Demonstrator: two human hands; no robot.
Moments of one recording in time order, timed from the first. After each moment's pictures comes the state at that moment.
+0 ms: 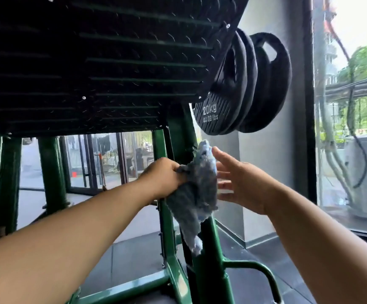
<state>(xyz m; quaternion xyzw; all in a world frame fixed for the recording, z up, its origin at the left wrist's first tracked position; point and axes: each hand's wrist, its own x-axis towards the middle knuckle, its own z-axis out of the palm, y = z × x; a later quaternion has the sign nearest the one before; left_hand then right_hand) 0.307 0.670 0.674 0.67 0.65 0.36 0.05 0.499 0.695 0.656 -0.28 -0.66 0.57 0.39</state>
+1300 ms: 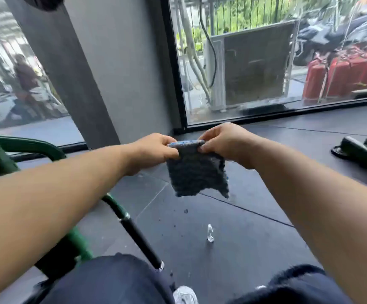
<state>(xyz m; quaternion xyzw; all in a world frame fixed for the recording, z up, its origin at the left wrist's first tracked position) 0.634 0.839 0.485 0.82 0.43 0.14 0.34 0.813 0.759 0.480 -0.66 -0.56 0.31 0.40</state>
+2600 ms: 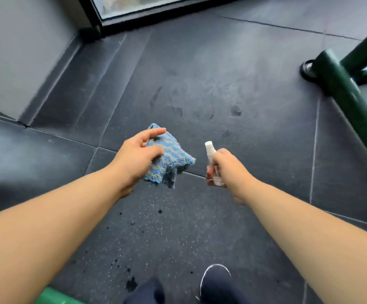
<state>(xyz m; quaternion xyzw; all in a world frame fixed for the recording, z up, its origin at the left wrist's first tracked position) 0.887 1.067 0.330 0.59 0.53 0.09 0.60 1.043 0.947 0.273 -0.70 -0.09 0.55 0.44</state>
